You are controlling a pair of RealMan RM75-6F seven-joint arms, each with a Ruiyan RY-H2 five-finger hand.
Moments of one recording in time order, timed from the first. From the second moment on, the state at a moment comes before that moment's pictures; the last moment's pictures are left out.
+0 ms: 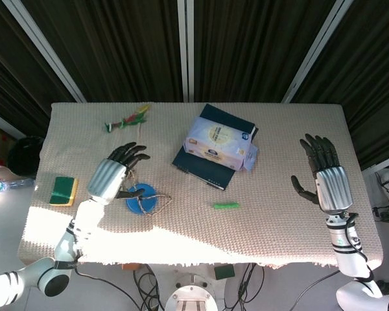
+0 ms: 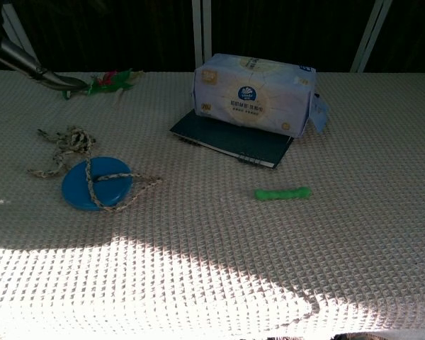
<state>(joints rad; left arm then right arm) -0.54 -1.38 -0.20 -1.78 1.44 1.22 0.14 0.34 -1.30 0.19 -1.60 -1.55 1.52 -0.01</state>
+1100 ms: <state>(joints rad) -0.77 -1.99 -0.23 -1.31 1.26 1.01 0.33 0.32 -1.24 0.19 -1.62 -1.49 1.45 -0.05</state>
